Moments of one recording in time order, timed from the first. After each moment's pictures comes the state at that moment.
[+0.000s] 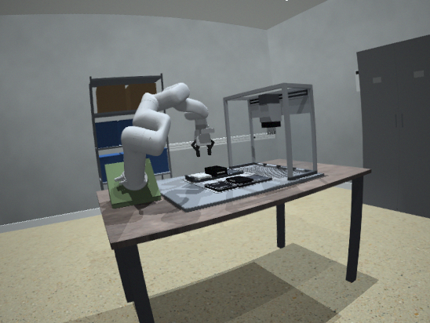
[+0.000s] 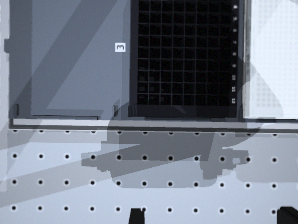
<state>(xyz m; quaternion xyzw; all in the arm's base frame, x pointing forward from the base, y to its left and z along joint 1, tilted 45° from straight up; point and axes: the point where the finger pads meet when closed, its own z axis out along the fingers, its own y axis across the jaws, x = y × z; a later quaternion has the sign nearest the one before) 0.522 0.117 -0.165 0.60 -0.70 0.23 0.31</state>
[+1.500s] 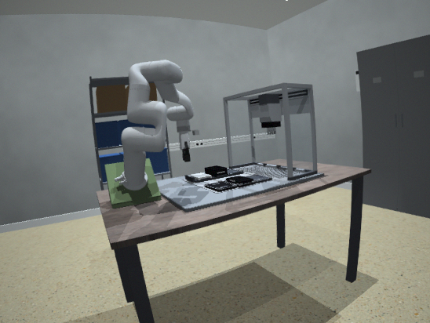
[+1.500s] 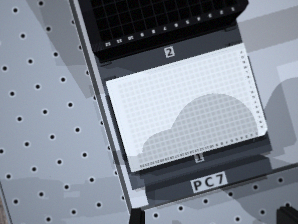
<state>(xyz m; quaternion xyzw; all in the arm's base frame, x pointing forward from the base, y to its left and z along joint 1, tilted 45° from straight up) 0.352 0.073 -0.088 0.90 -0.20 0.00 0.39</state>
